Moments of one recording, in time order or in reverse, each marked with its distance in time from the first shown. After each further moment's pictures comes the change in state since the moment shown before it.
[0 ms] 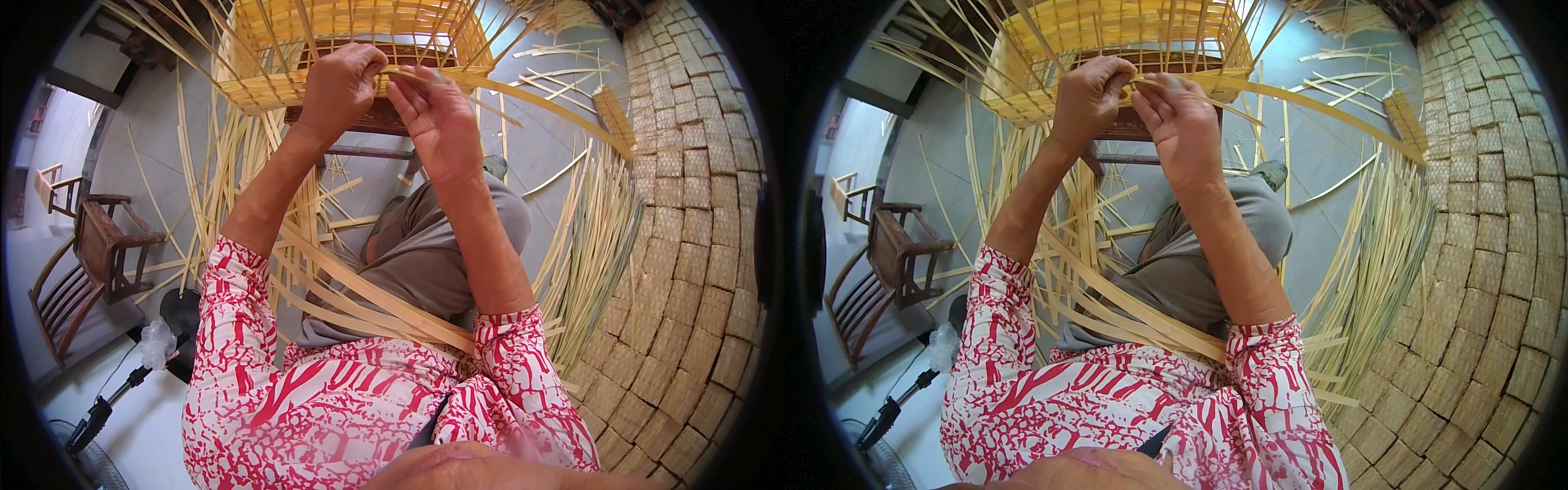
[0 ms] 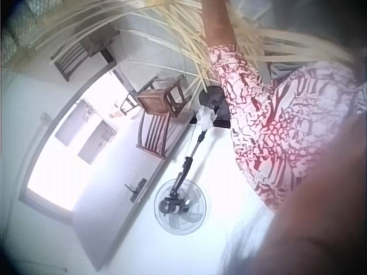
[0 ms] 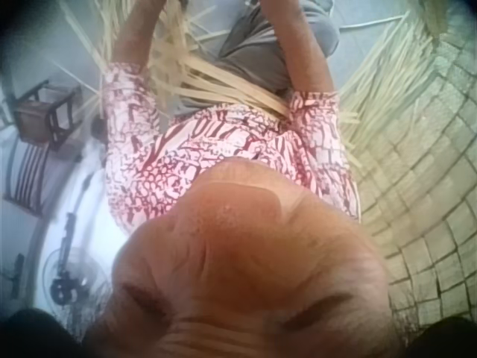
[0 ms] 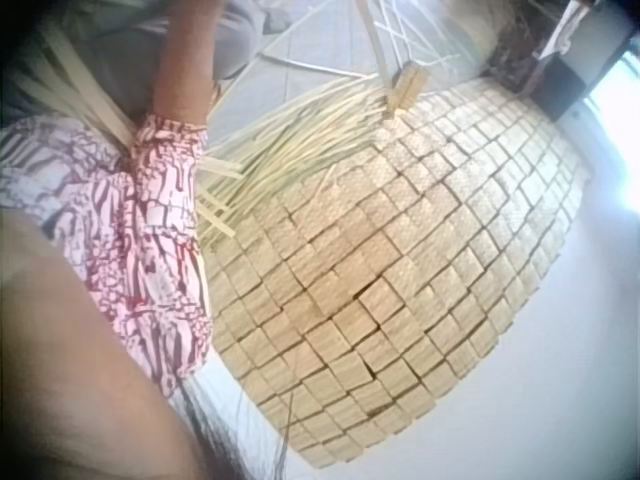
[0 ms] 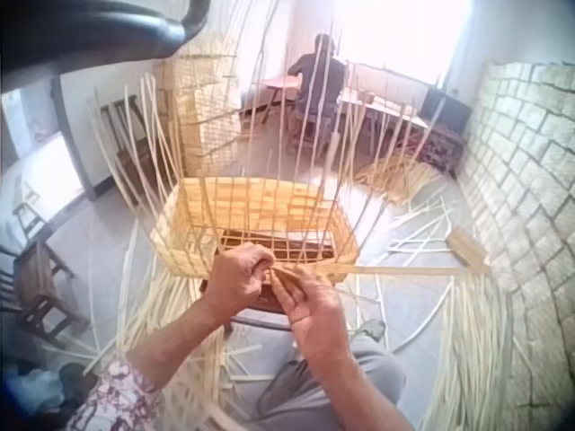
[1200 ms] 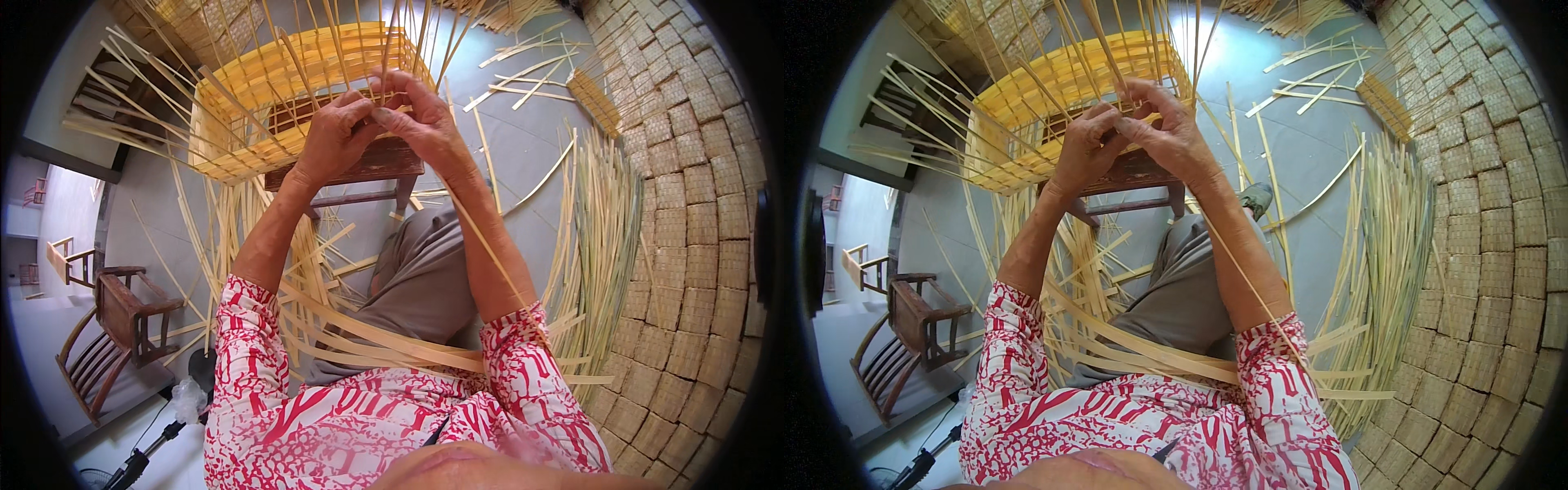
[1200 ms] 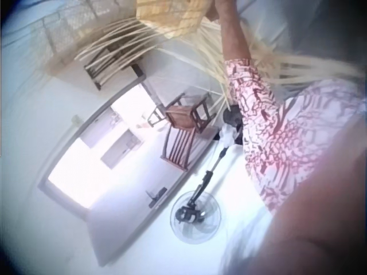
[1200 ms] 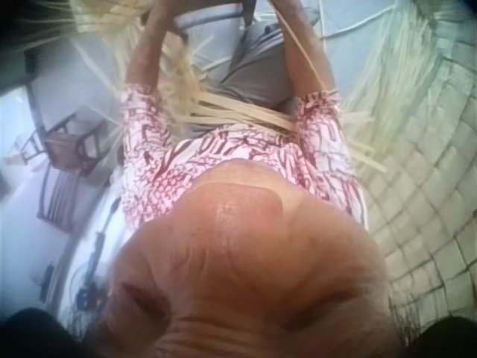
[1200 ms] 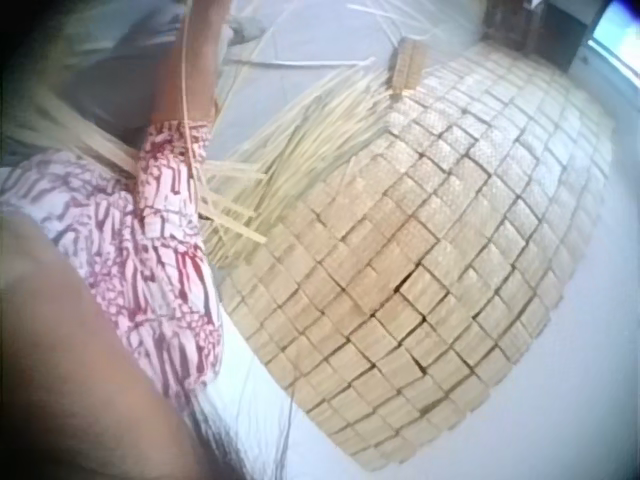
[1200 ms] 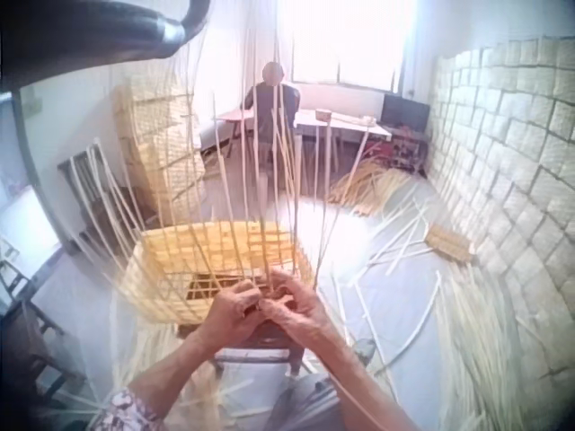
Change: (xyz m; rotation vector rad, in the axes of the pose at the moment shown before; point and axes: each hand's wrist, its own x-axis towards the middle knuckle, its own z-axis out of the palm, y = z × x) left_hand 0.037 0.026 0.016 -0.145 -0.206 0.185; right_hand 0.033 -0.057 -0.016 -0.632 -0.288 -0.334
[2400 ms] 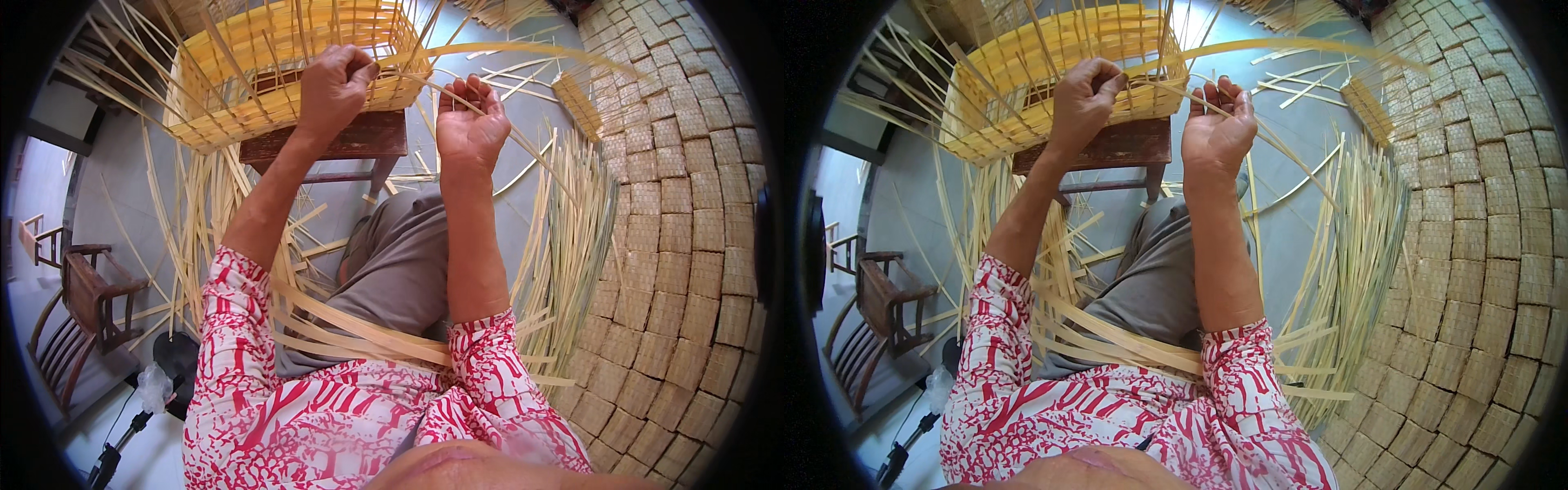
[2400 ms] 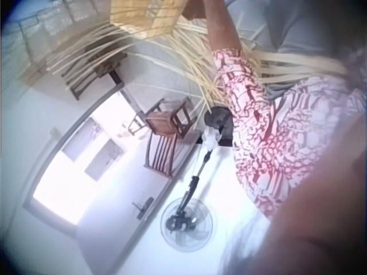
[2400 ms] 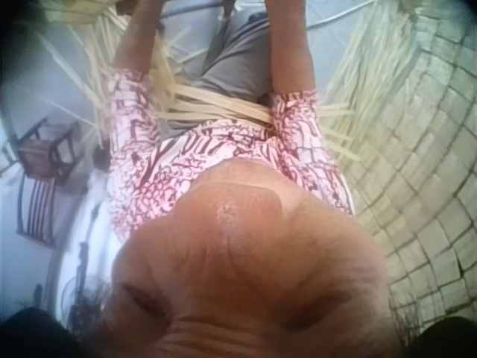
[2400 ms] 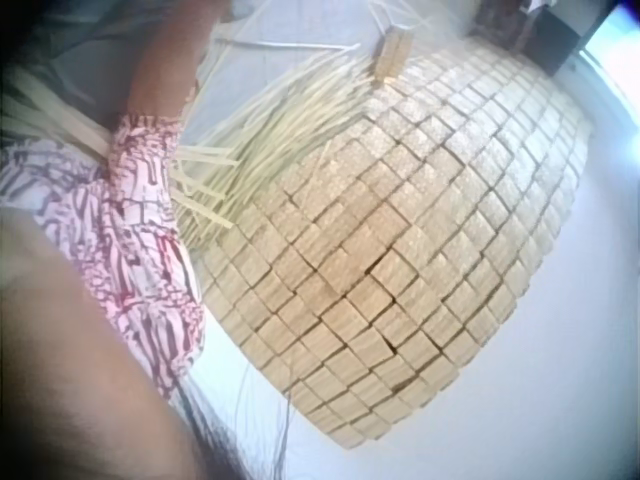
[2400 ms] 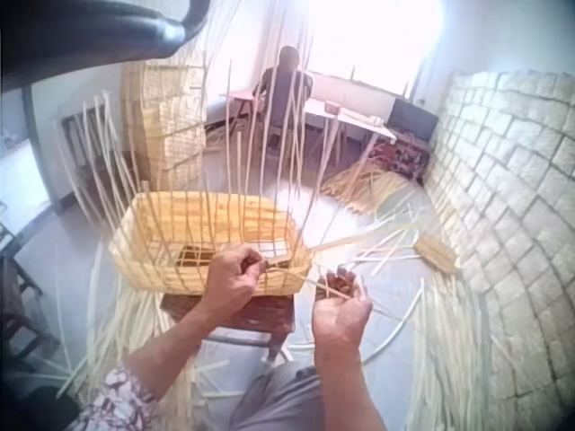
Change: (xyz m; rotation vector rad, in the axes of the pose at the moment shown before) left_hand 0.016 -0.022 0.037 -0.035 0.301 -0.260; right_hand -0.008 -0.004 -0.026 0.776 0.976 0.053
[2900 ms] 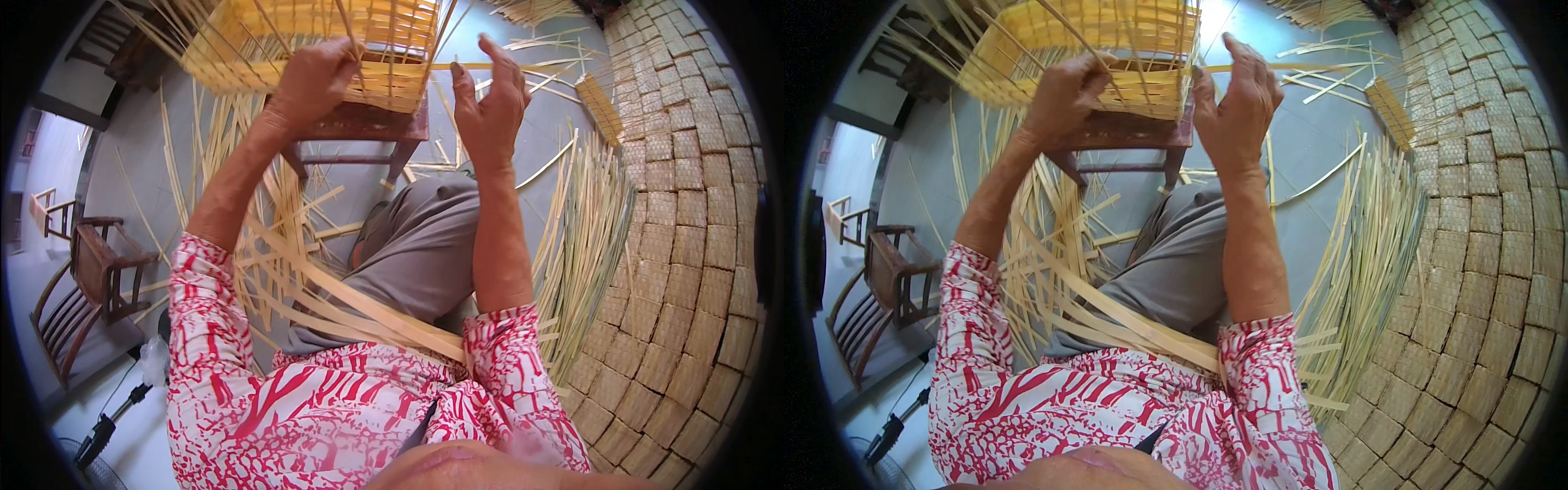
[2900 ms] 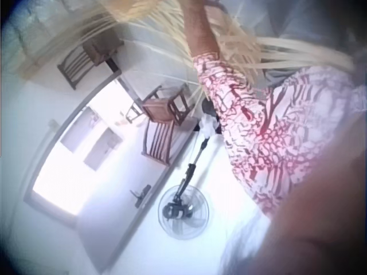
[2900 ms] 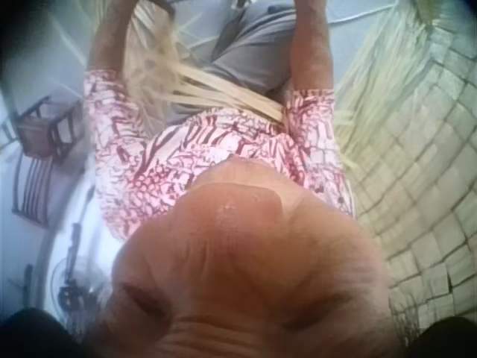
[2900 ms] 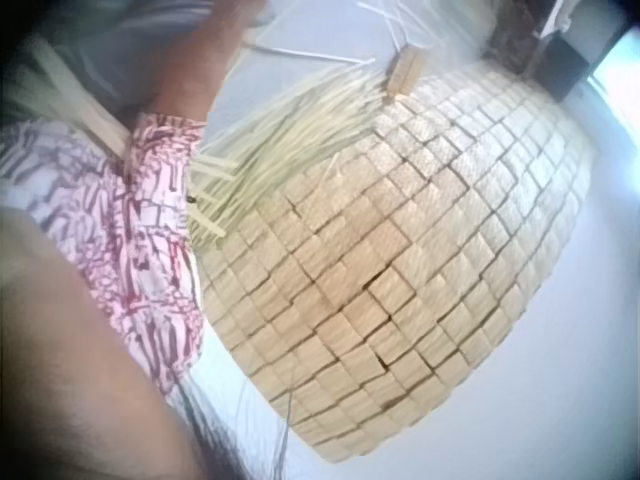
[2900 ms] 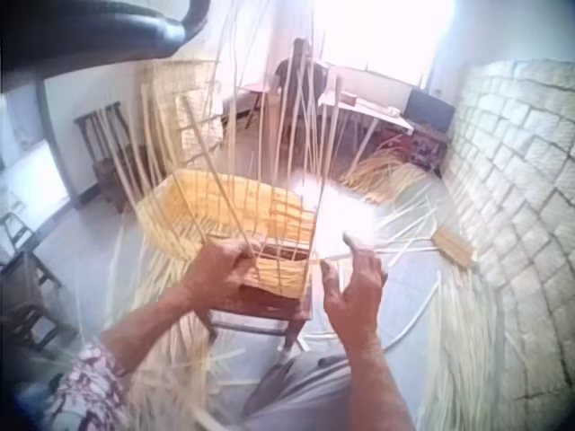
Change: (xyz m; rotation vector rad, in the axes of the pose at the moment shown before) left_hand -0.007 -0.010 -0.071 0.226 -0.270 0.137; right_hand -0.005 -0.008 -0.008 -1.616 -0.654 -1.184
